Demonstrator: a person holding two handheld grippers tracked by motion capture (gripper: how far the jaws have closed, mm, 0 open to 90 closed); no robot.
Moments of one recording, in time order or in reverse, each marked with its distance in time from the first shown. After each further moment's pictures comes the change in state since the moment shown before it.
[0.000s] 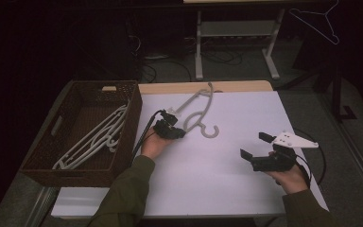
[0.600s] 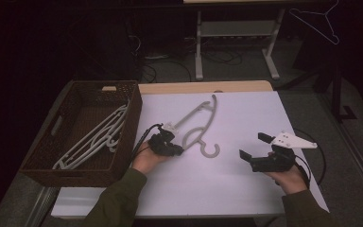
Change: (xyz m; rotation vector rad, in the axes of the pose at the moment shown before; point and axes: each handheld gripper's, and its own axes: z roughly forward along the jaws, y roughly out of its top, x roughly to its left) left arm -0.040 -0.039 -0.035 0.080 -0.120 0.095; right arm 0.003 0.000 0.002 0.003 -0.002 -0.010
